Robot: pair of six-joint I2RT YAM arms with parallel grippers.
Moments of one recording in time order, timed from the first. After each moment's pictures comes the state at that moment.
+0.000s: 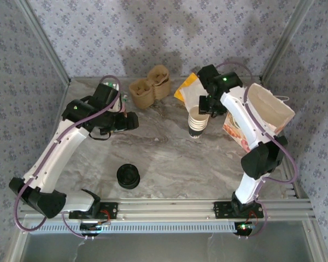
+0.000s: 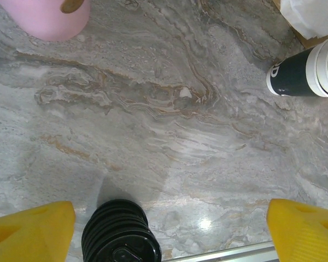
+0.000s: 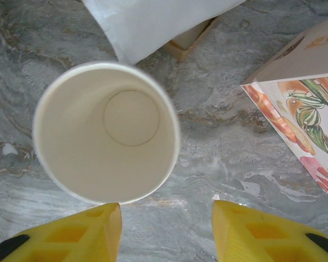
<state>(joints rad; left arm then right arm) -0.52 1.32 1.56 -1.29 0.05 -0.60 0.40 1.76 1.90 -1.44 0.15 0.45</state>
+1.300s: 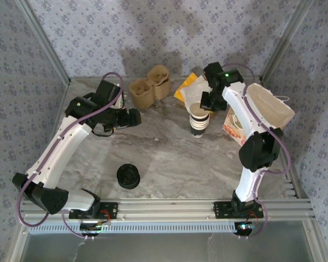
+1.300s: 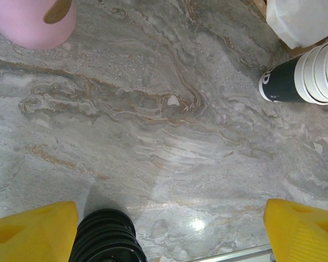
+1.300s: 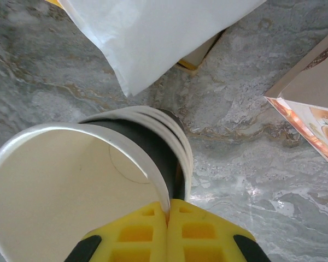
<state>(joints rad) -0.52 1.36 1.60 -1.27 0.07 -0.62 0.31 1.84 1.92 -1.35 0.03 0.48</state>
